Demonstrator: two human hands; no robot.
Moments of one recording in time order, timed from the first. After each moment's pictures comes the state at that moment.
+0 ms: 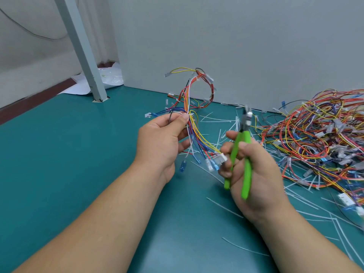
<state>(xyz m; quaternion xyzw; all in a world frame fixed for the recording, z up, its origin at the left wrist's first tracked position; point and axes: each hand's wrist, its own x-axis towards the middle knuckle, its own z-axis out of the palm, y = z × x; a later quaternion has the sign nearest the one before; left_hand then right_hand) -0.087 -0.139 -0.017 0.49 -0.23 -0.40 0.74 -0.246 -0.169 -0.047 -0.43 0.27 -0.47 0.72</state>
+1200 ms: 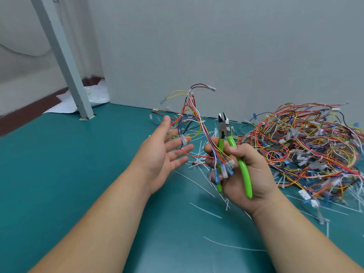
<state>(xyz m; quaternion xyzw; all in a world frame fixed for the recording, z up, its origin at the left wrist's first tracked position) -0.091 -0.137 -0.005 0.49 -0.24 -0.55 0.64 -0.274 -0.173 -0.012 -0.38 0.23 -0.38 0.81</state>
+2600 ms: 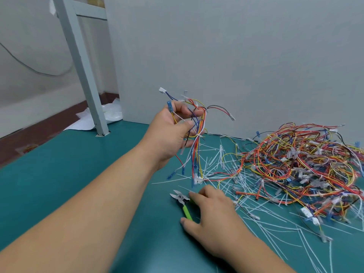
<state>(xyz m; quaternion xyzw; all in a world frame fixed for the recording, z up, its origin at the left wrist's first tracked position) -0.085 -0.146 0.075 0.47 -0.47 -0.39 0.64 -0.249 -0.126 -0.048 -0.89 0.44 -0.07 0.12</state>
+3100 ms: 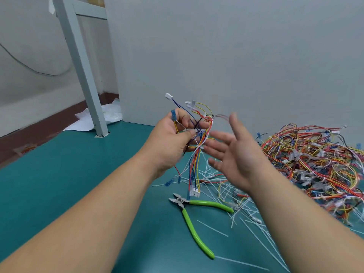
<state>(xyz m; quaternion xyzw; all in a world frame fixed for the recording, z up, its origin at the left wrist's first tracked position) -0.078 -0.144 0.059 0.44 -0.52 -0.38 0.62 -0.236 -0.202 0.051 -0.46 0.37 -0.38 0.71</state>
